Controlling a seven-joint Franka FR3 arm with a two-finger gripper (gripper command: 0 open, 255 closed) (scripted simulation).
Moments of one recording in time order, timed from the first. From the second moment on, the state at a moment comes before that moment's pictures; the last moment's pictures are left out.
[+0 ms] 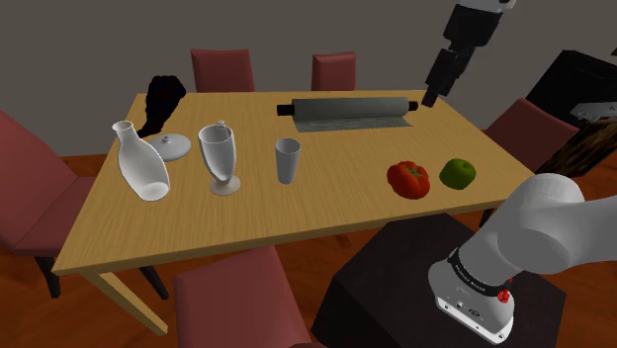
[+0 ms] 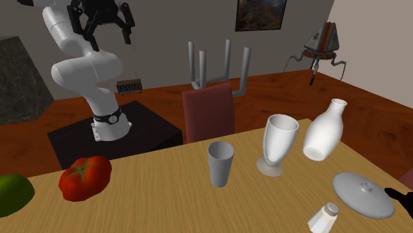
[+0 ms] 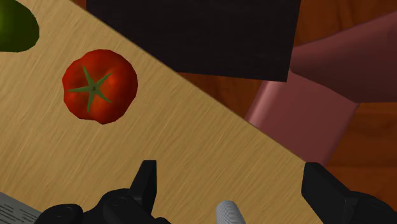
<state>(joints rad) 0.02 -0.82 0.00 -2.29 0.04 1.45 -0.05</state>
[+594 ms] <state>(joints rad) 0.04 -0.64 0.07 -2.33 0.06 1.68 0.02</state>
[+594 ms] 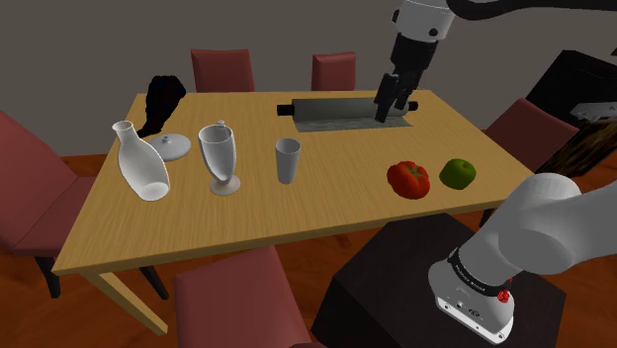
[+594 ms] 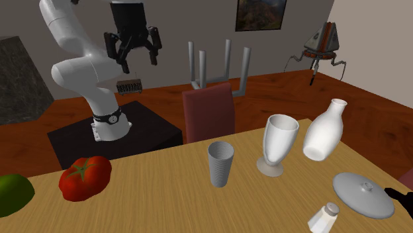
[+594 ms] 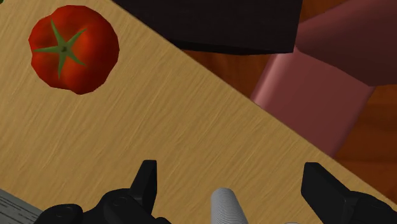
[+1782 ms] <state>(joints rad) 0.05 -0.02 0.23 -2.11 -0.07 2.09 0.23</state>
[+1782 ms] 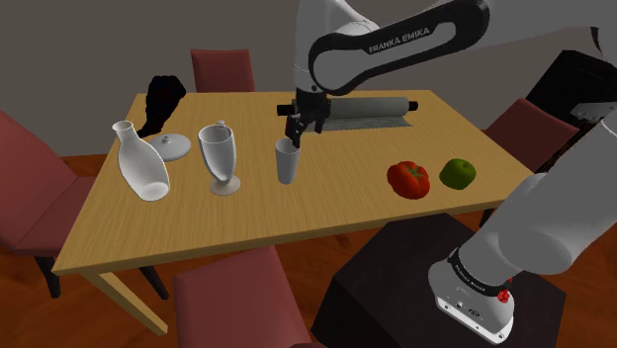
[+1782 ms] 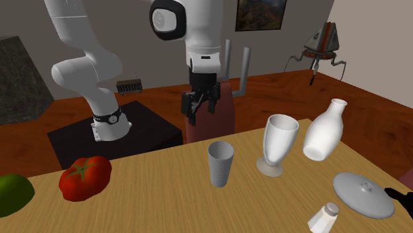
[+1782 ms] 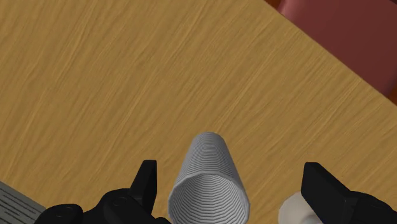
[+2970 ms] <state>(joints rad) 0.10 0.36 0.22 -1.90 -0.22 2.25 0.36</state>
